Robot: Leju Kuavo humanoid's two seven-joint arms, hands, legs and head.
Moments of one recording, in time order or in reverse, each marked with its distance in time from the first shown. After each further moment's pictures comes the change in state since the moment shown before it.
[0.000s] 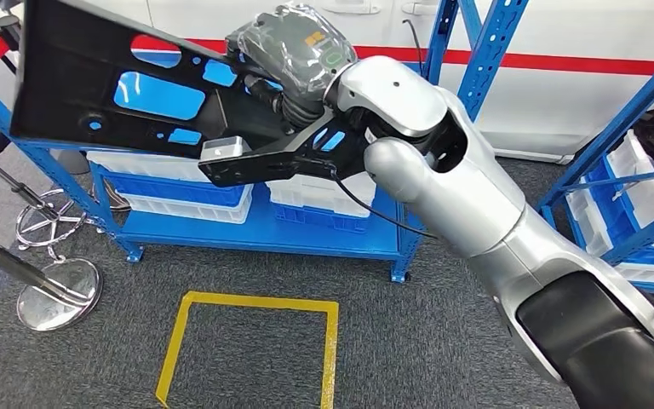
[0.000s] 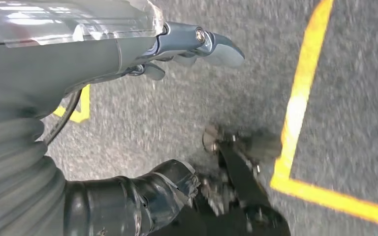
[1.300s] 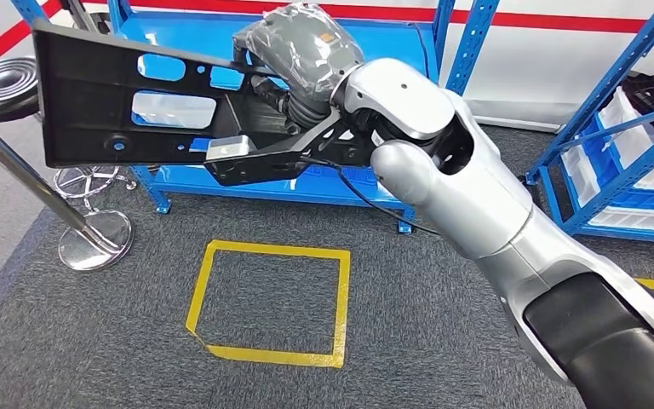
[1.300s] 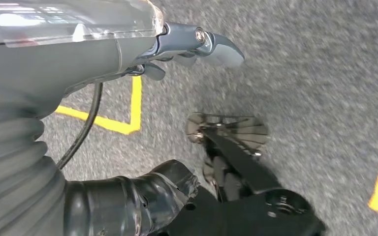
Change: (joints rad) left arm 0.003 0.005 0.000 0.002 -0.010 0.012 -0.014; right arm -0.002 -0.025 0.018 -0.023 -0.059 -0.015 0.022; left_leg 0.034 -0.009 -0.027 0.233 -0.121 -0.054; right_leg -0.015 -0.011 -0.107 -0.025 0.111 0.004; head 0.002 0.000
